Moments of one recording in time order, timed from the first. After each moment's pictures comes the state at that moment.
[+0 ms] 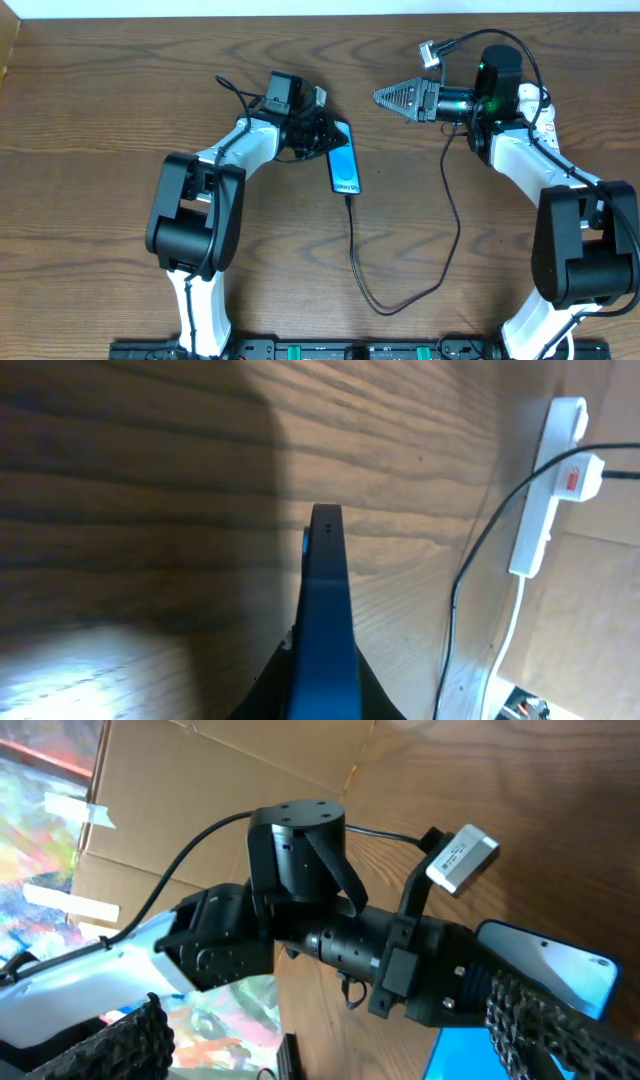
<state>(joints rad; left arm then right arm) -0.29 2.09 1.32 -0.28 0.70 -0.61 0.11 1.89 1.15 0.41 -1.27 0.79</state>
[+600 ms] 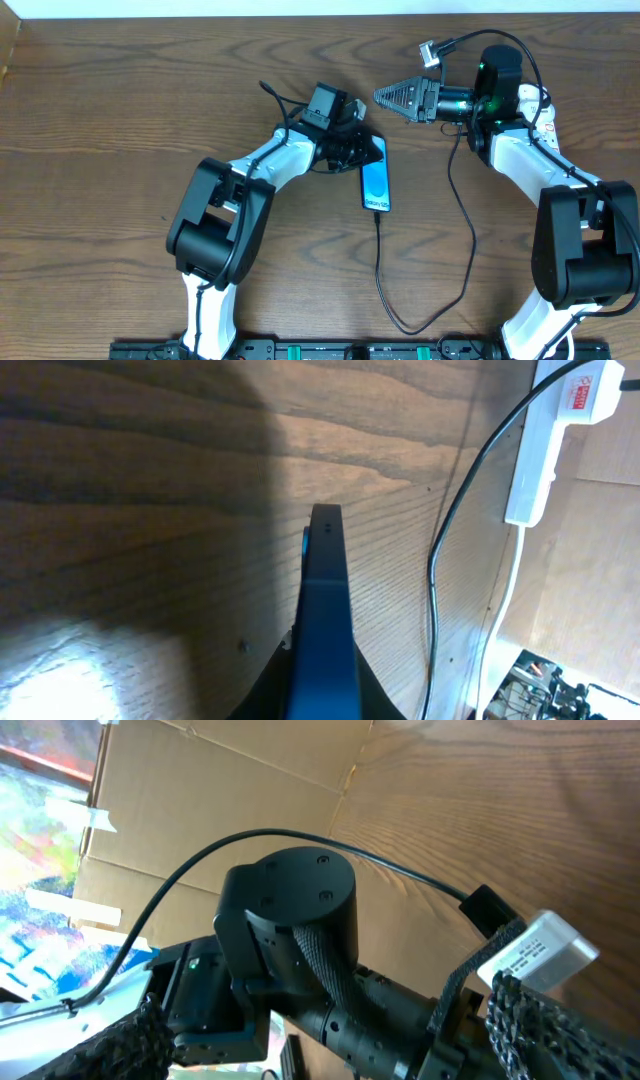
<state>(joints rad) -0.46 2.09 1.32 -0.24 0.67 -0.69 0.11 1.89 1.15 0.41 -1.26 0.80</state>
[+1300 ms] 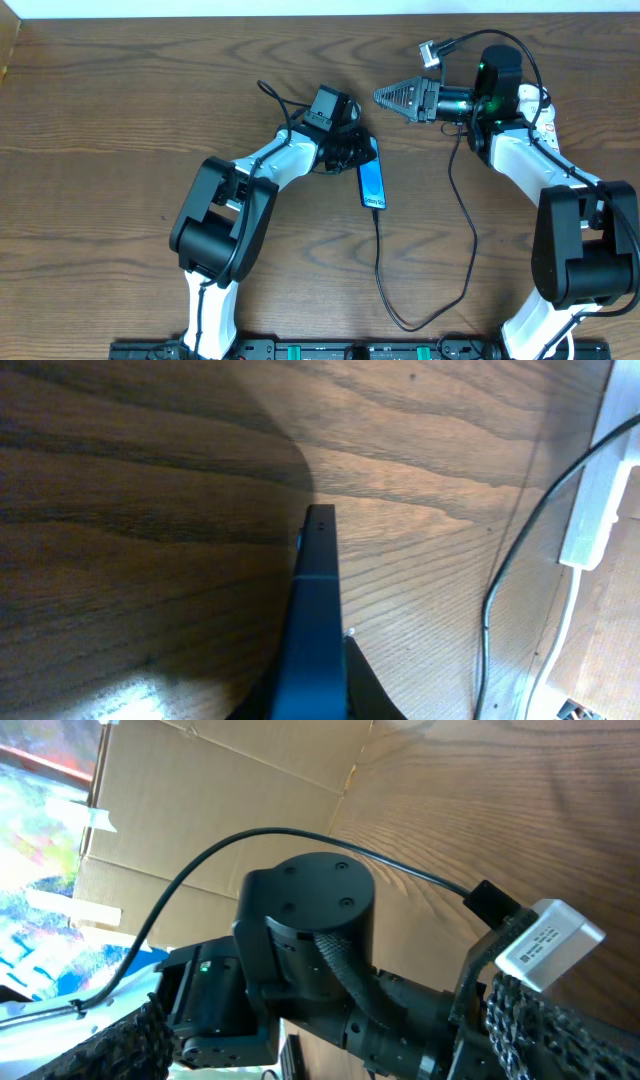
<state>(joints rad) -0.47 2.11 1.32 -0.24 0.54 -0.70 0.11 1.89 1.15 0.41 -1.26 0.80</state>
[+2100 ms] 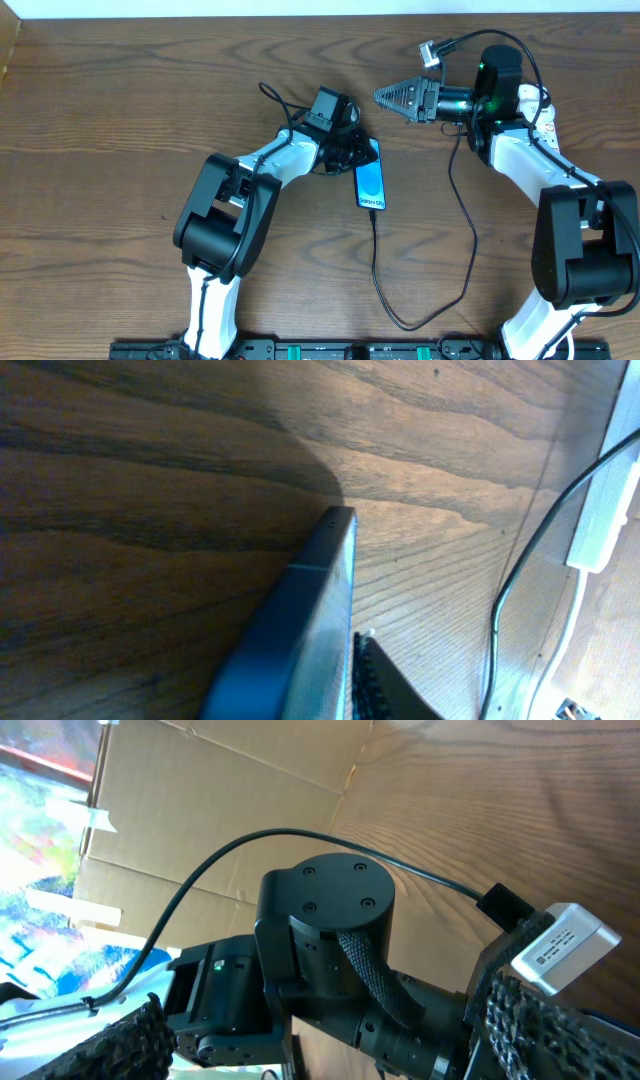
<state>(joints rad) -0.47 2.13 1.32 -0.23 0.55 -0.71 0.11 1.89 1.15 0.41 -1.26 0.80</state>
